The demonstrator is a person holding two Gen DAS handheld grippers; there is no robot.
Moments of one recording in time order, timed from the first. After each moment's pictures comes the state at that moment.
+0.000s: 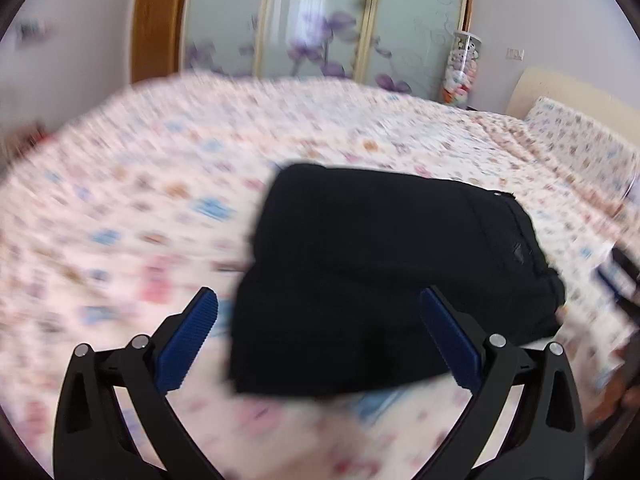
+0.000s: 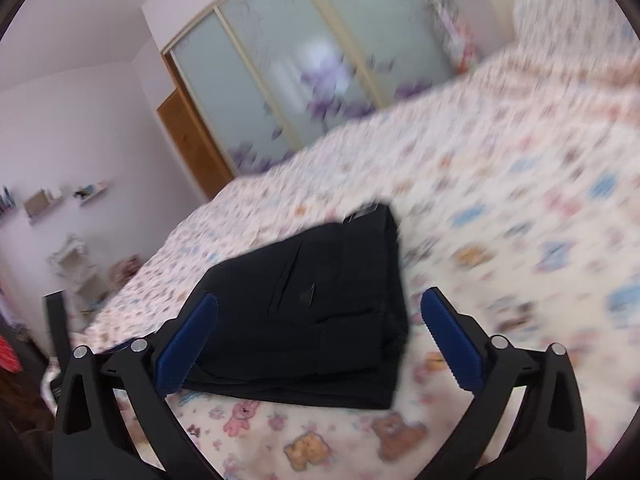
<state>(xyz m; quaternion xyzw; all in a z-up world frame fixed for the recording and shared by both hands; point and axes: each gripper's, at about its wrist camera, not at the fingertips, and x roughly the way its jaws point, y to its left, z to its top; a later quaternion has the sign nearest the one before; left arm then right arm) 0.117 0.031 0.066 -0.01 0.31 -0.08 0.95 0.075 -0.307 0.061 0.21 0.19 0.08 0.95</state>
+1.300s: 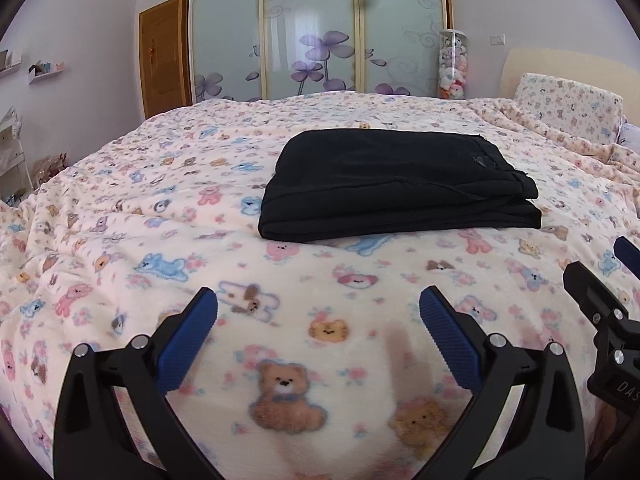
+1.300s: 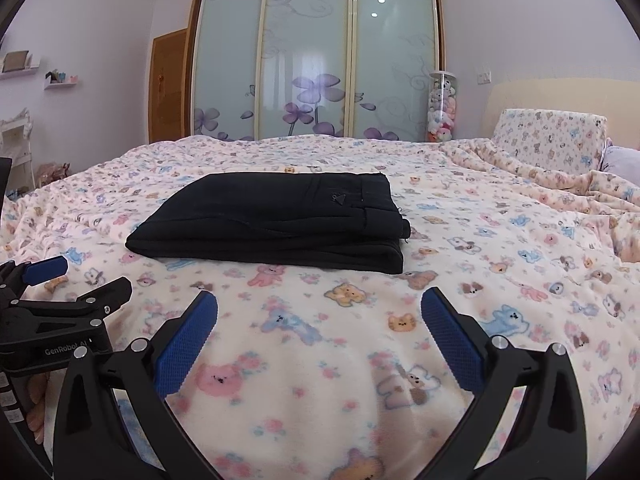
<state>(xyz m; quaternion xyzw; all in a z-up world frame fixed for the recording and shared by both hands) -0.007 0.033 0.028 0.04 0.28 -0.06 0.96 -0.035 -0.165 0.021 0.00 0.19 -0.04 0.98</state>
